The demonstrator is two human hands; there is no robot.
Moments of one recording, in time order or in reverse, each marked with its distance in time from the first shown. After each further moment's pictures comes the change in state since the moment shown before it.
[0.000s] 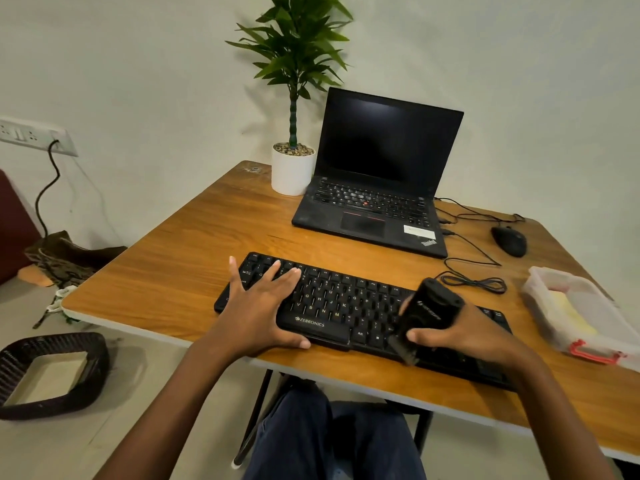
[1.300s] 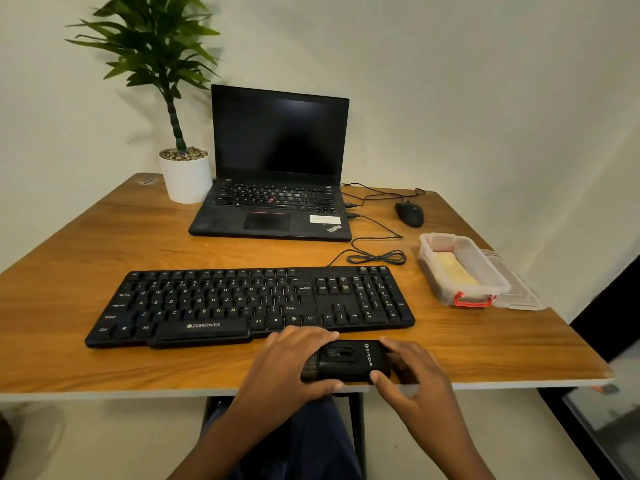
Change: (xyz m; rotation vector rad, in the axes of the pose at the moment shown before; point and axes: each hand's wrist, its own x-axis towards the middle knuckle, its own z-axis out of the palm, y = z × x) left_hand 0.005 0.161 0.052 -0.397 0.053 0.302; right_hand -0.089 0.102 0.045 -0.122 0.702 -0.001
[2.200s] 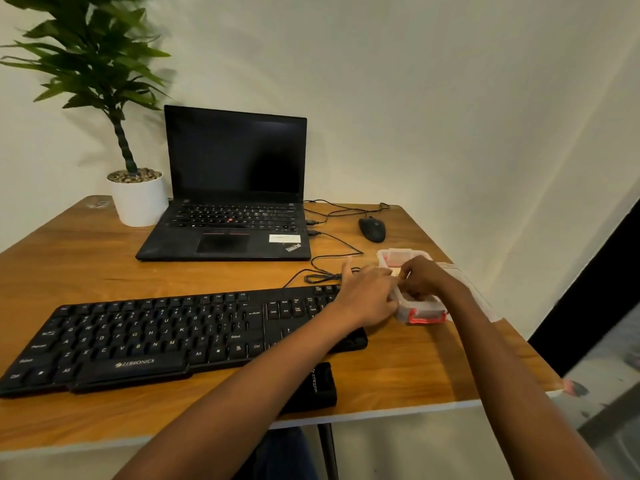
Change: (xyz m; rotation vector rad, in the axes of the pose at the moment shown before) left_hand 0.202 0.100 0.045 0.250 -0.123 0.170; right_hand 0.207 0.063 -0.107 -0.430 -0.265 0.368
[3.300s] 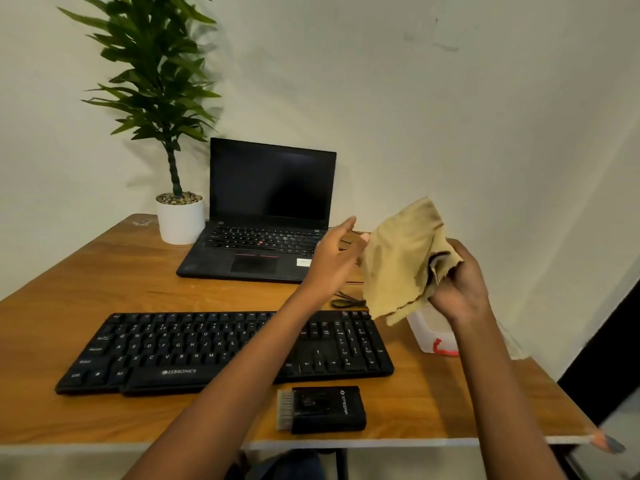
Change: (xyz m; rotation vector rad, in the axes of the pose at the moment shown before) left_hand -0.042 -0.052 -0.091 -0.978 0.497 -0.213; right_hand -0.078 -0.065 -0.028 2.088 -0.253 -0.275
